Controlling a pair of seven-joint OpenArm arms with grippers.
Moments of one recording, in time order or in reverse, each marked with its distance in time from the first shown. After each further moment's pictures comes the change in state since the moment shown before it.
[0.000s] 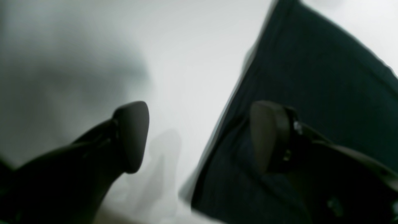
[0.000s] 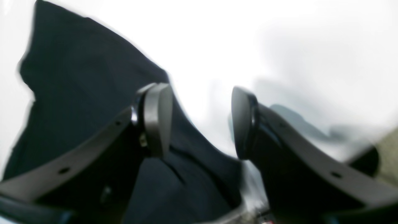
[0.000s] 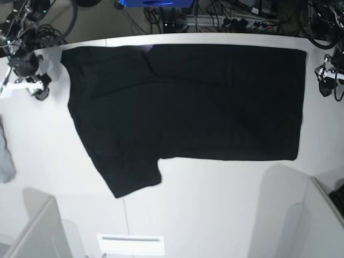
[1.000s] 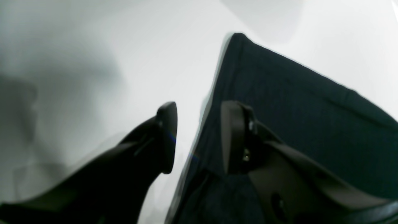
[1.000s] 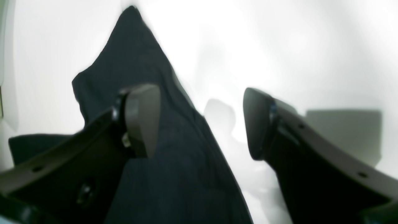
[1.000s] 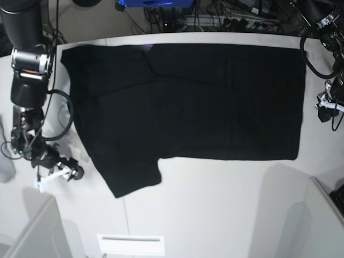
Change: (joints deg) left arm -10.5 -5.3 9.6 -8.5 0.1 0.2 -0.3; right arm 52.9 11.1 -30.6 -63.8 -1.0 24.5 5.7
